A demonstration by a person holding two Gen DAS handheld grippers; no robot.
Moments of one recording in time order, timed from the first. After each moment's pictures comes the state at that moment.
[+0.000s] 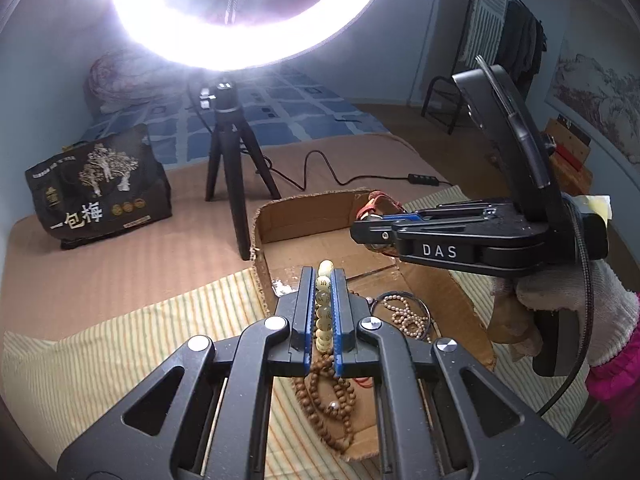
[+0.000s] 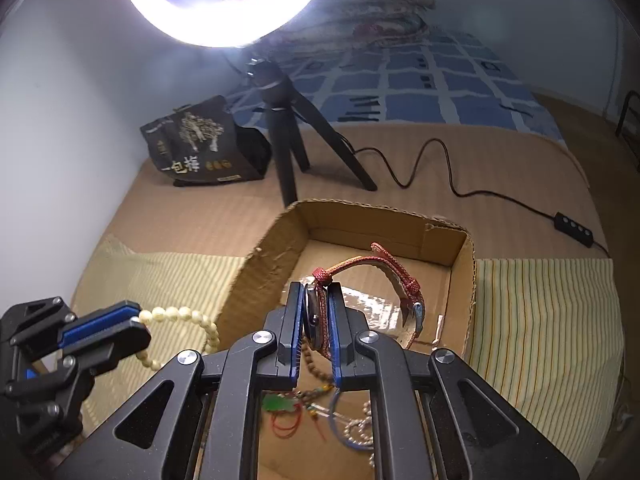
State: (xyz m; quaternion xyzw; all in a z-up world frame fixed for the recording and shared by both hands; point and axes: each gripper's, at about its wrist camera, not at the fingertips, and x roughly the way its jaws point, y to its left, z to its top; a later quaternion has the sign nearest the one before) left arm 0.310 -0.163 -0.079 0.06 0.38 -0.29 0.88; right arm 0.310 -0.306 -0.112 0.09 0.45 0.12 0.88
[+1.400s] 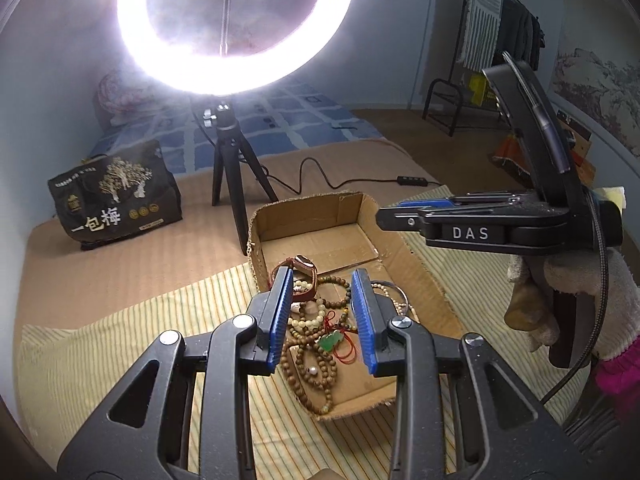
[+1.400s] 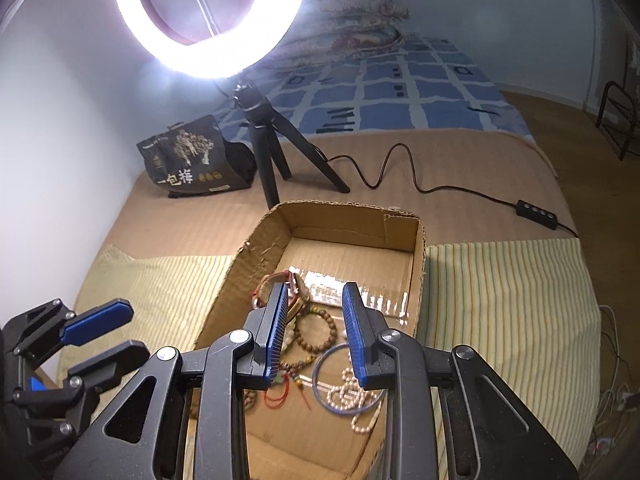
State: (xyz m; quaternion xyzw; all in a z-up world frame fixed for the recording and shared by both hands) left arm 0.261 -0.159 -0.045 0.07 0.36 -0.27 0.89; right arm 0.267 -0.326 -0.086 0.10 0.43 0.08 0.89
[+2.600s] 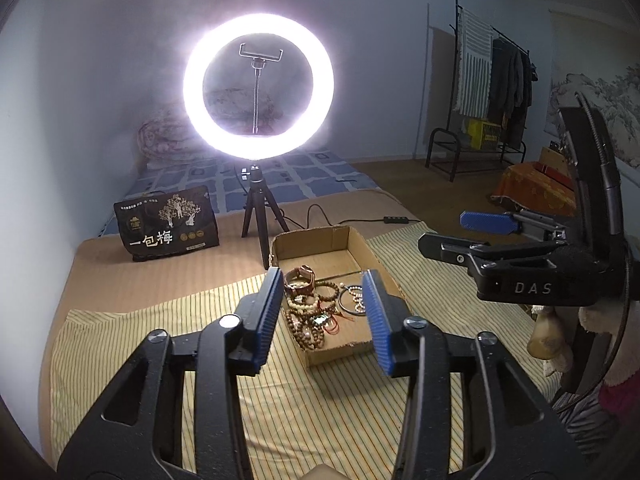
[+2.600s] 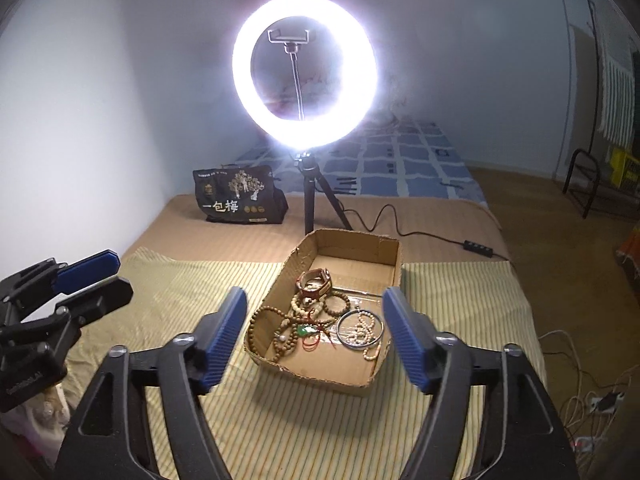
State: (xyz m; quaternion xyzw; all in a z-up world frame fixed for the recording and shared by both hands) left arm 0.125 -0.106 0.022 0.05 0.26 -0.25 0.93; right arm 0.104 -0.278 -0.008 0.03 0.30 0.05 0.95
